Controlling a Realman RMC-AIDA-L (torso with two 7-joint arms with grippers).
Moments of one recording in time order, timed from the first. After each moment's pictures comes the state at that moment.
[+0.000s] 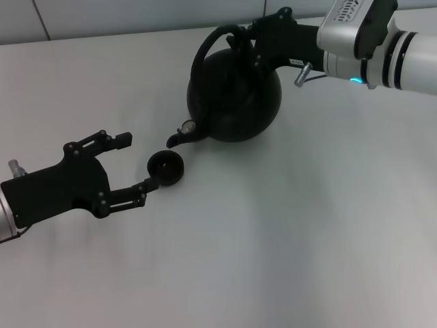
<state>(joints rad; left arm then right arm) -0.25 -2.06 1.26 0.81 1.48 1.33 -1.08 0.63 2.08 -1.18 -0.67 -1.54 -0.85 1.05</state>
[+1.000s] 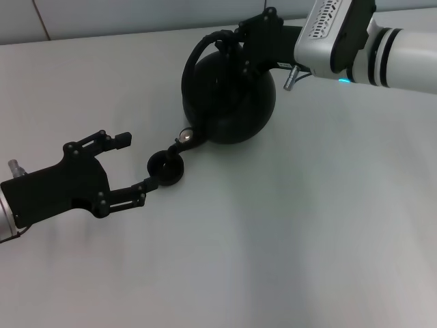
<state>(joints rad) -0.25 -2.06 1.26 0.80 1.48 1.33 -1.08 0.62 2.08 -1.32 -0.76 -1.56 -0.77 1.04</state>
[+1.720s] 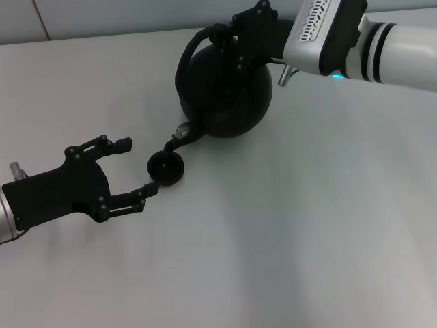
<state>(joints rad) -0.26 -2.06 1.25 0.81 1.53 1.33 -1.08 0.59 2.09 -1.39 -0.83 -1.57 -0.71 1.04</state>
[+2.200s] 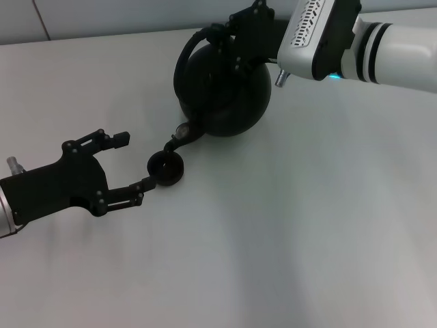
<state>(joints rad) -0.27 -2.06 1.23 0.81 1.53 1.33 -1.08 0.58 2.09 -1.43 -0.86 -1.57 -0.68 1.03</state>
